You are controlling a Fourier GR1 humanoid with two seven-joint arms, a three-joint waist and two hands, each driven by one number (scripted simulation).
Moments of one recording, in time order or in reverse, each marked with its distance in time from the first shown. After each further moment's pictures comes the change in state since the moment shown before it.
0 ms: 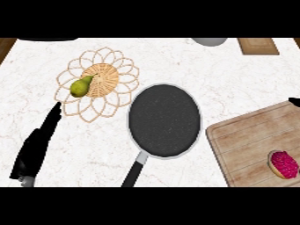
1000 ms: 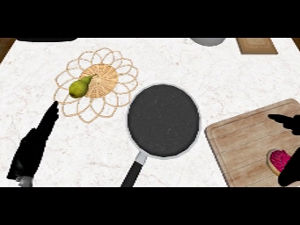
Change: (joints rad) left arm 0.015 -0.038 0.059 -0.022 -0.050 -0.039 0.022; right arm -0.020 0.053 0.189 0.071 0.081 -0.012 0.055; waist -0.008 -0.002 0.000
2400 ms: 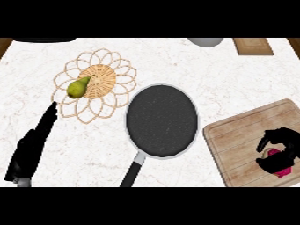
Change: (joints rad) left arm 0.027 -0.084 0.094 -0.038 -0.093 -0.097 0.030; right arm 0.100 0.213 -0.059 0.123 0.308 -0.002 -0.118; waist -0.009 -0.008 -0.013
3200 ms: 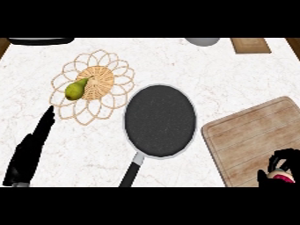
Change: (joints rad) left arm 0.035 -0.026 0.033 0.005 -0.025 -0.016 -0.033; right arm 0.275 0.025 0.027 -0.347 0.386 -0.261 -0.005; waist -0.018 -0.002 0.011
